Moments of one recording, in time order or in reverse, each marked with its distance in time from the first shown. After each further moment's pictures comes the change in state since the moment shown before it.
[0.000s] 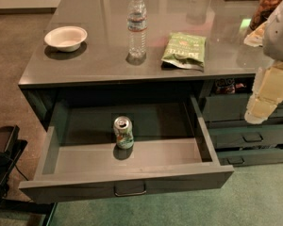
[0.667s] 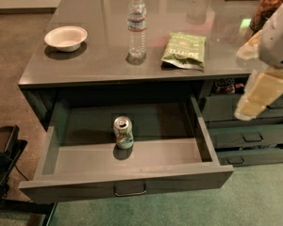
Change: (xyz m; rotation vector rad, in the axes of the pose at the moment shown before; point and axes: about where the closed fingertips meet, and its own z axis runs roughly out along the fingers) arm -0.003 0.001 0.012 -0.004 -0.029 0.010
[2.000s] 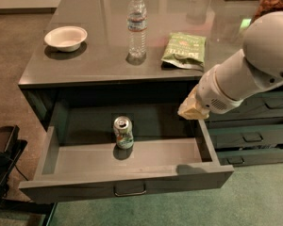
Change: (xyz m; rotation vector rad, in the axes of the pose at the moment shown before) arm -0.061 0.014 0.146 -0.047 -0.242 0.099
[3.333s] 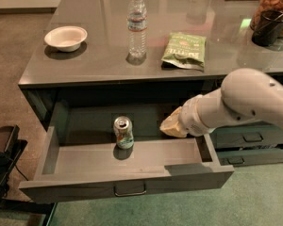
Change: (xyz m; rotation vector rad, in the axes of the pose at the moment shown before) arm 0.007 0.012 0.093 -0.028 -0.168 0.042
